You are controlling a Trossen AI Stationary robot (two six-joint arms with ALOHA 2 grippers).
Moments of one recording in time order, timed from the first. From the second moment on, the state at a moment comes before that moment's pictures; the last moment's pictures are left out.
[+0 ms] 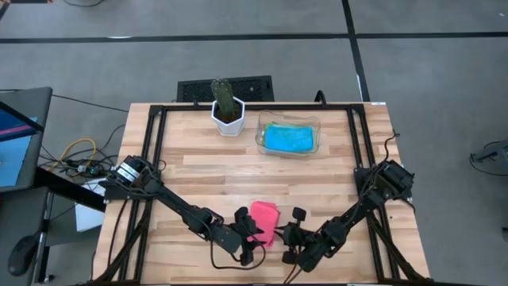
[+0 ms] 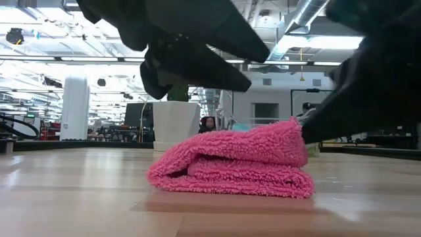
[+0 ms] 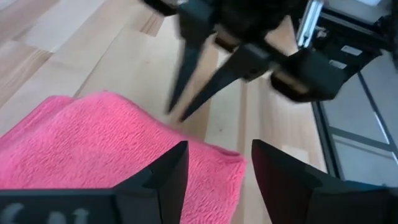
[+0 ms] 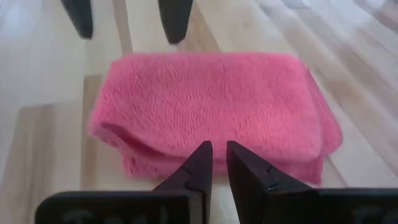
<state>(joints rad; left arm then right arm) -0.55 1.95 1.13 0.24 -0.43 -0.62 0.78 1.96 1.00 -0.03 0.79 0.68</state>
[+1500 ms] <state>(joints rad) -0.58 1.90 0.95 0.45 -0.57 -0.51 0.61 2.02 0.67 0.55 0.92 0.54</state>
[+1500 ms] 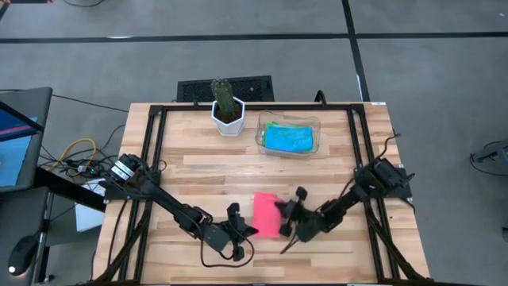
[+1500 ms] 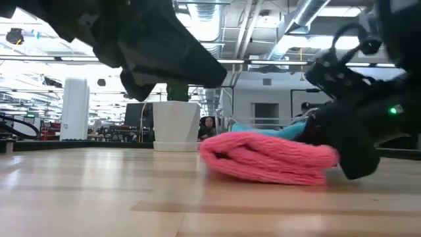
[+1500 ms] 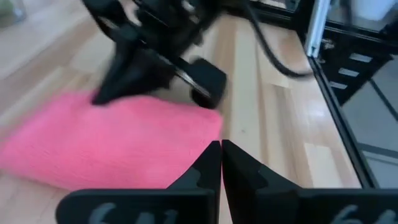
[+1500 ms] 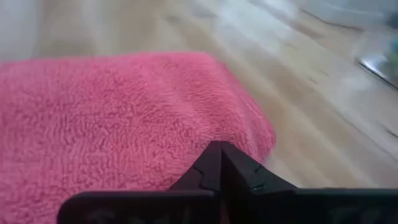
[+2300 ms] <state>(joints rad) -0.57 1.86 0.95 0.40 -0.66 -0.40 0.66 2.28 0.90 0.98 0.79 0.32</state>
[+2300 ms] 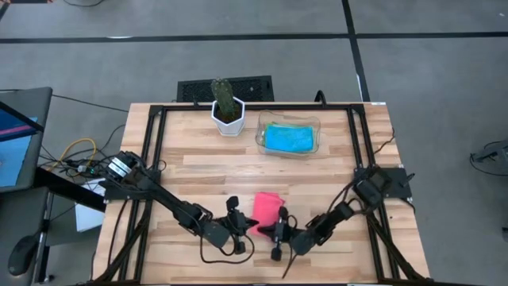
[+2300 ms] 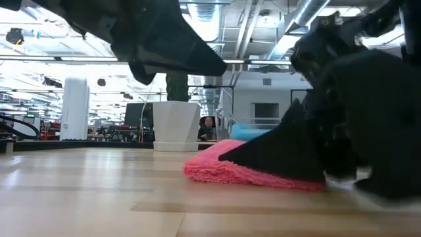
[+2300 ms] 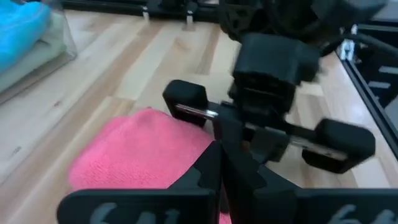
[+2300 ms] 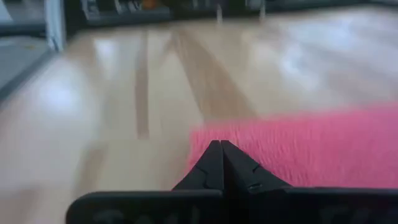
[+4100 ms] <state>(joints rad) -0.18 1.94 0.95 0.48 -0.12 -0.20 0.77 1.78 0.74 0.37 0.65 0.68</state>
